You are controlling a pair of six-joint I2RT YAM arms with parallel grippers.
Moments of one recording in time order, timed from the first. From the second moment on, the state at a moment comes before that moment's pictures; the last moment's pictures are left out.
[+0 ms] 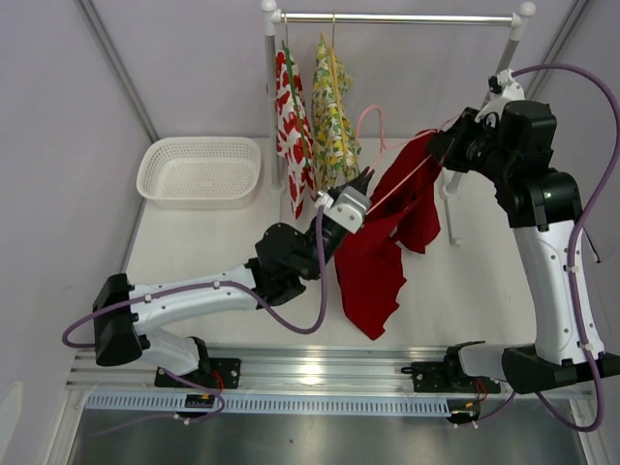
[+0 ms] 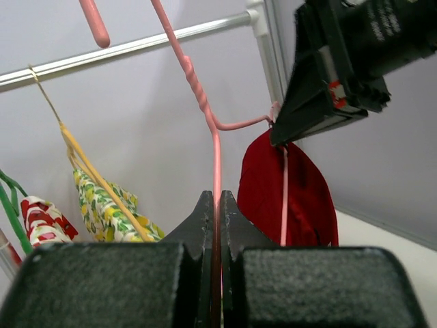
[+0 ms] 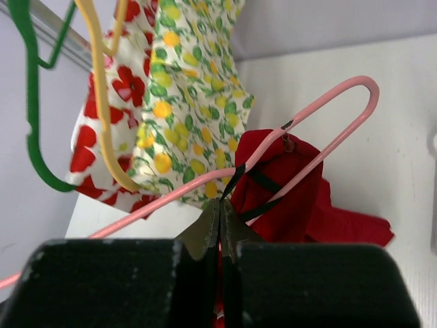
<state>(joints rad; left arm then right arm) -1.22 1.39 1.14 0.79 -0.48 0.54 0.22 1.28 1.80 -0.84 -0.18 0.41</state>
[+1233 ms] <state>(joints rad) -0.86 1.25 1.29 0.32 0.23 0.07 0.19 1.14 1.87 -0.67 -0.55 0.25</state>
